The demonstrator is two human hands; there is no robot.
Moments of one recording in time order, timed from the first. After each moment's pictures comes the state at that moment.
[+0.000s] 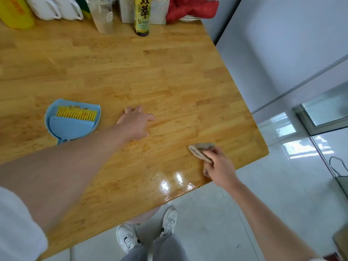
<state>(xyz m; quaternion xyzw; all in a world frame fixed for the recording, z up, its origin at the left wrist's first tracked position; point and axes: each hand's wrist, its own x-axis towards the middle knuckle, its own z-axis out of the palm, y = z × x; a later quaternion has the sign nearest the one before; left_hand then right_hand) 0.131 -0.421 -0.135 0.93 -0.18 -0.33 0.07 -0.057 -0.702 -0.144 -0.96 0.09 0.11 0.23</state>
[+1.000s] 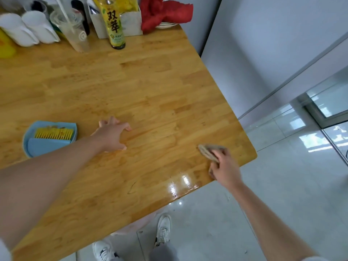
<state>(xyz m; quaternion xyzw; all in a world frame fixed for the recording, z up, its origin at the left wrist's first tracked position) 0.134 -0.439 -0.119 0.93 -0.13 -0.33 0.03 -0.054 -0.795 -0.152 -0.96 0.15 0.08 0.24</state>
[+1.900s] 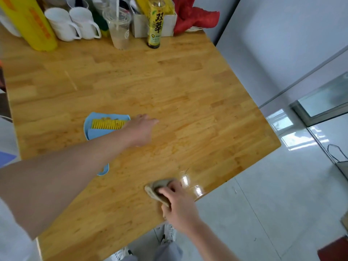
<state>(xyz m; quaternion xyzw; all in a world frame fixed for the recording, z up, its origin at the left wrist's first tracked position) 0.134 -0.336 -0.113 0.91 -0.28 -0.29 0.06 -0.122 -0.459 -0.155 -0.95 0.01 0.15 0.29</state>
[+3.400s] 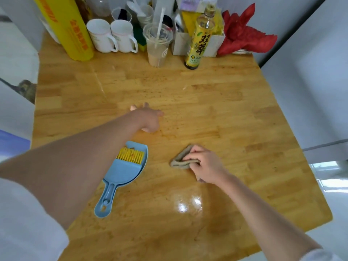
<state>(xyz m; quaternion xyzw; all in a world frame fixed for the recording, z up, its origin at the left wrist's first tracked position) 0.282 -0.330 -0.102 0.91 -0.07 -0.41 -0.01 0.147 -0.553 -0.147 -0.94 -0.12 0.19 0.26</state>
